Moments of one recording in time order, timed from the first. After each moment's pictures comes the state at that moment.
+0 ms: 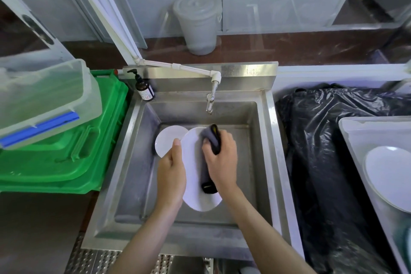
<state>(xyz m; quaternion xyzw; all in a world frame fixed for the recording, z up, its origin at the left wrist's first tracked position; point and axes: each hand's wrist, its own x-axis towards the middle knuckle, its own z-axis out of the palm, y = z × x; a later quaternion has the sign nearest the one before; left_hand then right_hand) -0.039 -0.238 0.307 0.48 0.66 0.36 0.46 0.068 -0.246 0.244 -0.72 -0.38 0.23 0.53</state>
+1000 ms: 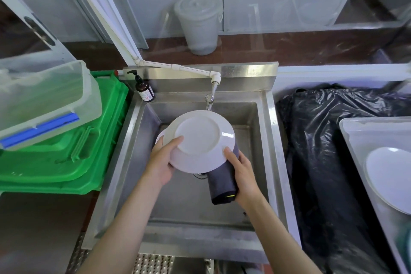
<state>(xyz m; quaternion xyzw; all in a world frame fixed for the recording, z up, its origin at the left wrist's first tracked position) -0.063 -0.165 0.263 0.35 0.57 0.33 0.67 0.110 -0.285 0.238 -0.51 -0.08 0.60 0.61</state>
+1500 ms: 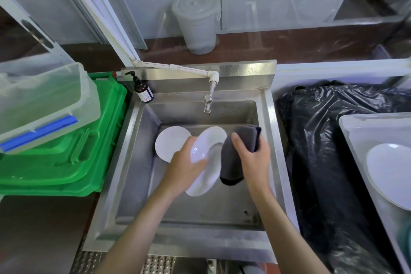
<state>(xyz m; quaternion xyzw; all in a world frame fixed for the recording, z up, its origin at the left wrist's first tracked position) -0.036 -0.209 0.284 0.71 0.54 0.14 0.43 0.134 -0.277 0.265 -0.67 -0.23 0.34 0.62</state>
